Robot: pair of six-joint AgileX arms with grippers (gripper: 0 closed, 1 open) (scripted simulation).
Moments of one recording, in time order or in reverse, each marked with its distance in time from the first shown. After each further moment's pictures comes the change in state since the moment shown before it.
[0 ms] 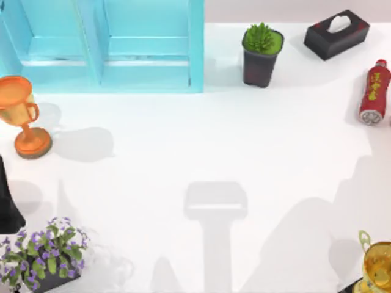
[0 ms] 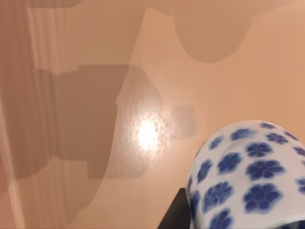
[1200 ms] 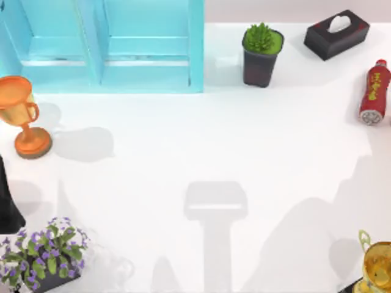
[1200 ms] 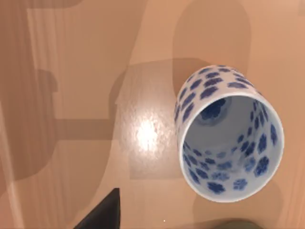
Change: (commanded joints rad) left arm 0.000 0.000 0.000 0.000 0.000 0.000; right arm 0.000 0.000 0.000 0.000 0.000 0.000
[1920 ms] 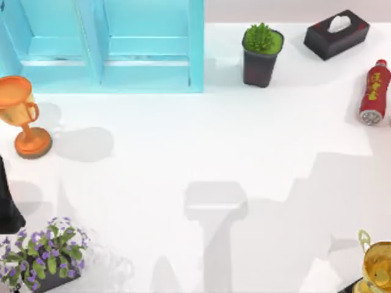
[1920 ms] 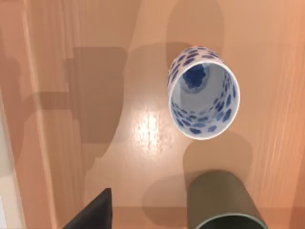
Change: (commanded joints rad) left arm 0.000 0.000 0.000 0.000 0.000 0.000; right arm -0.006 0.026 0.297 -0.278 -0.001 -0.004
